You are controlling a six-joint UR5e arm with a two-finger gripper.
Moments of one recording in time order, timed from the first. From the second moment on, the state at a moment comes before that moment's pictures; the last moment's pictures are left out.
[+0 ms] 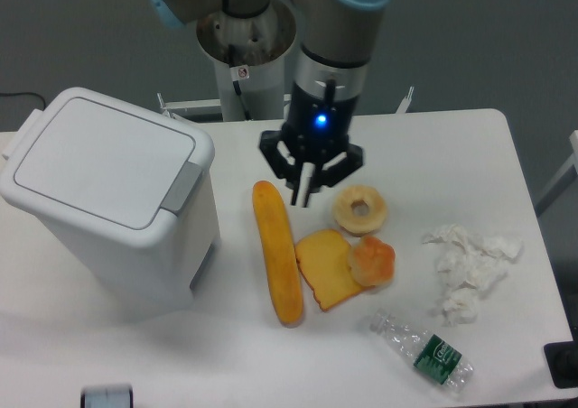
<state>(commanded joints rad) 2.47 -1.66 -1.49 -1.27 1.16 0.47</state>
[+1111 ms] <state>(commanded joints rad) 2.35 -1.61 -1.57 -1.27 1.14 0.43</state>
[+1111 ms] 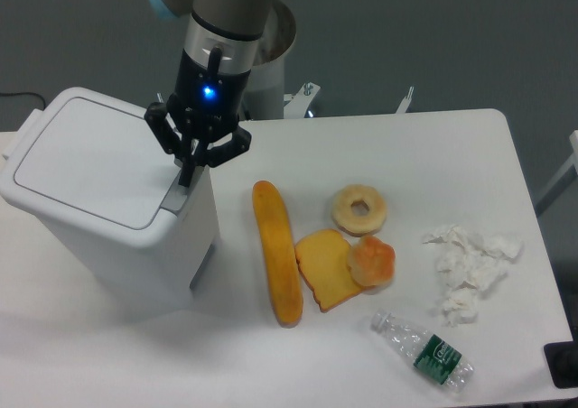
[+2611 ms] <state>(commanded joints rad) 2.47 -1.64 -1.54 -1.21 1.14 0.45</state>
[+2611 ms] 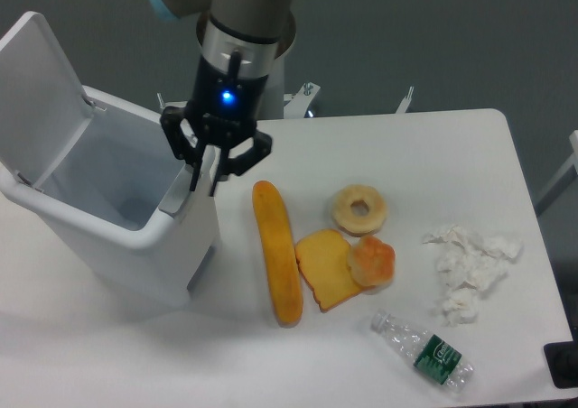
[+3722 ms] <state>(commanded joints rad) 2.72 -1.97 -1.47 -1.18 1.46 1.32</state>
